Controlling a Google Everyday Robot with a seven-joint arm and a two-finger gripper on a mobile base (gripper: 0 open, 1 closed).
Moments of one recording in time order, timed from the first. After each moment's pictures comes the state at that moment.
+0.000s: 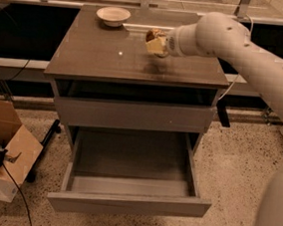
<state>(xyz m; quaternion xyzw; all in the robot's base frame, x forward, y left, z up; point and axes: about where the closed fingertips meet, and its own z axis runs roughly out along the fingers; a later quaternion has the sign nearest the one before) 0.801 -0.057 0.883 -0.24 0.83 0.16 0.48</state>
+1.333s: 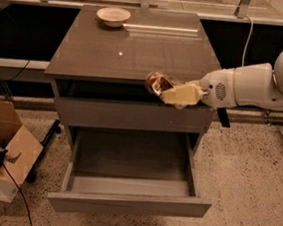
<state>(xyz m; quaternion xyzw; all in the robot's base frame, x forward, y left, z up) 0.559 -0.092 0.880 -0.32 0.80 0.35 0.36</state>
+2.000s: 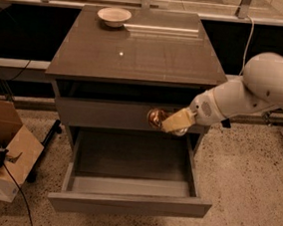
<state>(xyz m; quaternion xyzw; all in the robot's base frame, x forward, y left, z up) 0.553 -0.110 0.783 -0.32 0.87 0.30 0.21</state>
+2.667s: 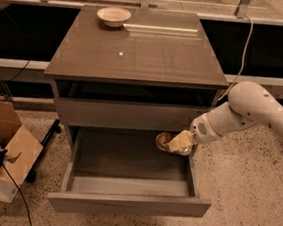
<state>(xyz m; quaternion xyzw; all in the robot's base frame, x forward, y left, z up) 0.559 -0.146 0.671 -0.28 0.91 0.26 0.13</state>
